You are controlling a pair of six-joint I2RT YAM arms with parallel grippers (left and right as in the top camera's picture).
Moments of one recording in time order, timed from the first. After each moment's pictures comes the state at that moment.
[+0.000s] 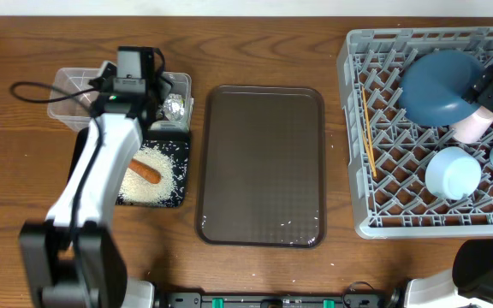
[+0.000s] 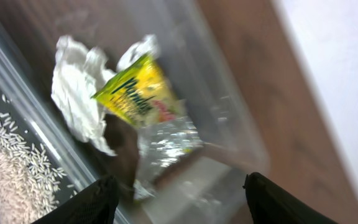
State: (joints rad) left arm -0.05 1.61 1.27 -0.55 -0.17 -1.08; right arm -0.33 1.70 1.85 -1.35 0.16 0.41
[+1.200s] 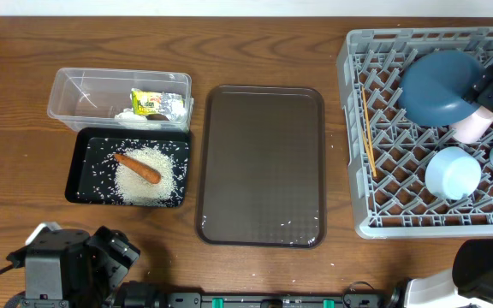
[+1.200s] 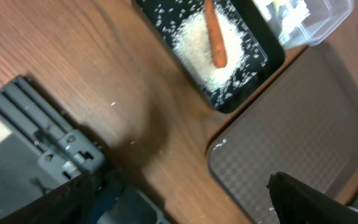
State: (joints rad) left arm -0.05 0.63 1.27 -1.69 -0.16 -0.90; right arm -0.33 1.70 1.85 -1.35 0.16 0.41
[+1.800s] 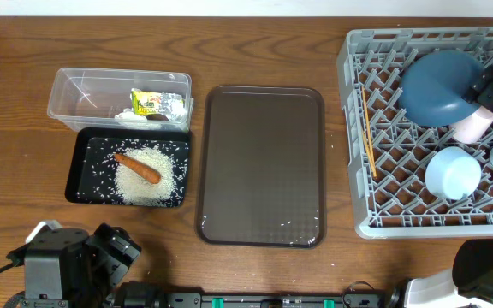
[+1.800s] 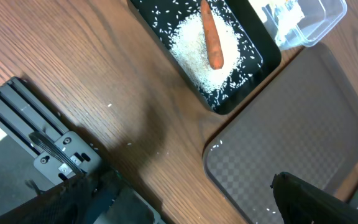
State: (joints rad) left arm -0.05 0.63 1.27 -1.67 -0.15 -0.90; right arm -0.33 1.70 1.85 -1.35 0.16 0.41
